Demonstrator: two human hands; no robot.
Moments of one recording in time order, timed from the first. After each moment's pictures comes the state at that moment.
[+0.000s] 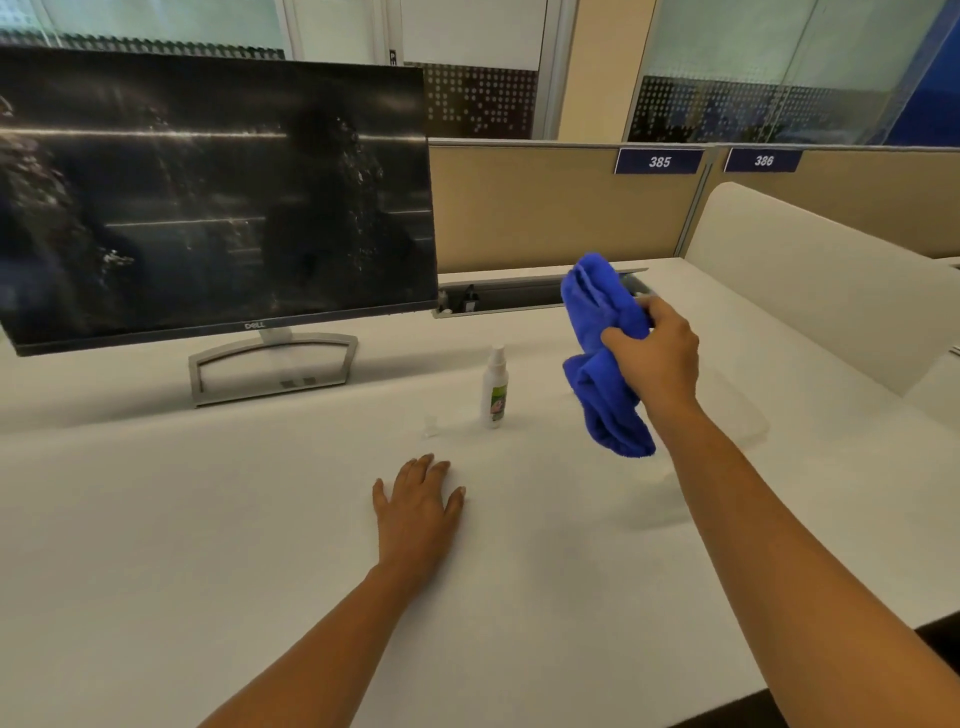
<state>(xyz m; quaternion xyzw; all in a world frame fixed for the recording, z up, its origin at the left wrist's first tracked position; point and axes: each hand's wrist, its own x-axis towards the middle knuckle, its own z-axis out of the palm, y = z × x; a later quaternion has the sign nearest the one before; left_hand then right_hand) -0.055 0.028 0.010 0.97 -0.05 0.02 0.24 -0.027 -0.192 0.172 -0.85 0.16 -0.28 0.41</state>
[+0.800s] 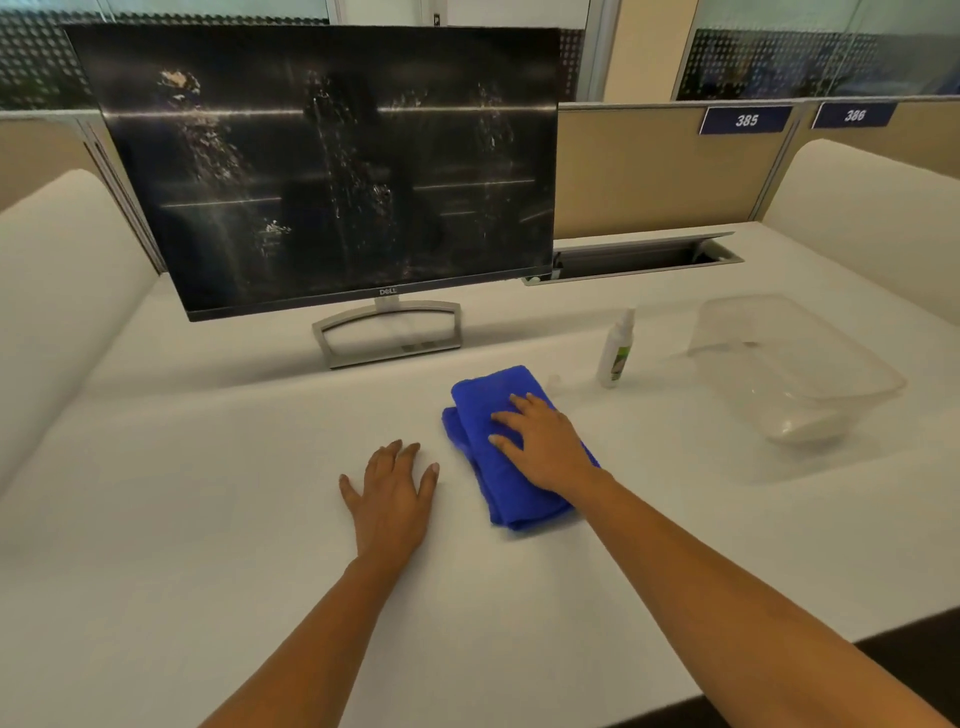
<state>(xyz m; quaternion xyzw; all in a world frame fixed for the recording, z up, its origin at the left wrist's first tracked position) -0.081 0.209 0.010 0.97 0.04 0.04 0.25 -0.035 0.018 0.032 -0.98 -0.09 0.01 0.16</state>
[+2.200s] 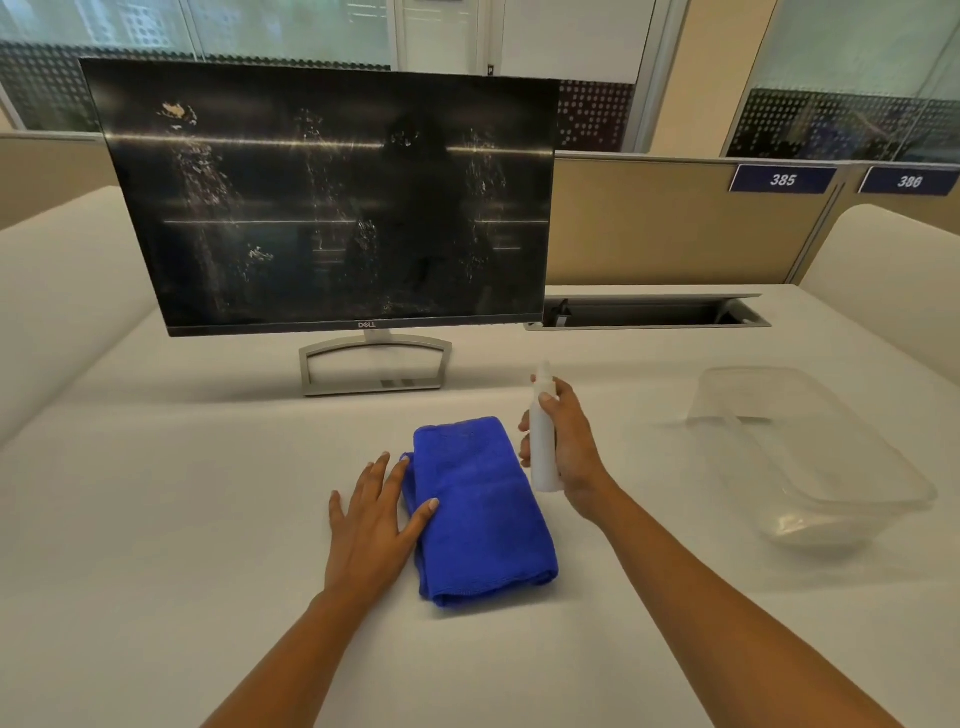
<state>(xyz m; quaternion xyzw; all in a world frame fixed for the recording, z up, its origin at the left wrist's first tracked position) -0.054 0.164 -0.003 0.97 0.03 0.06 0.25 0.010 -0.048 0.065 -0.68 -0.04 0.00 0.73</state>
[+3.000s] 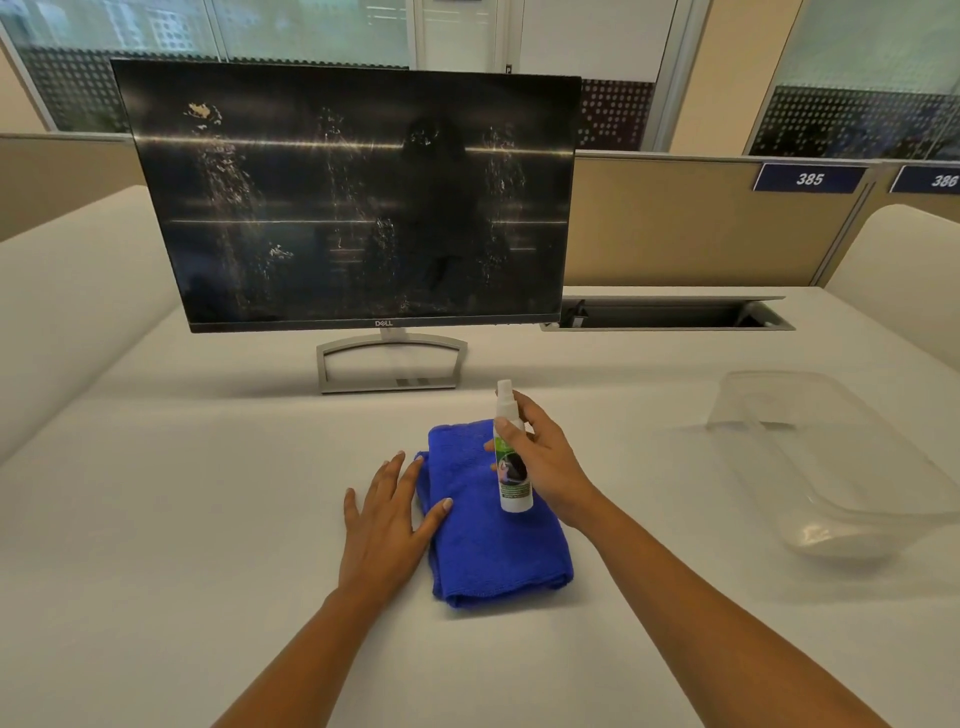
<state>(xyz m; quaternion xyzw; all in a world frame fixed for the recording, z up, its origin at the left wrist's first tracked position) -0.053 0.164 -0.004 0.97 0.03 0.05 0.25 -0.001 -0.015 0.063 -0.72 -0.10 0.05 0.68</state>
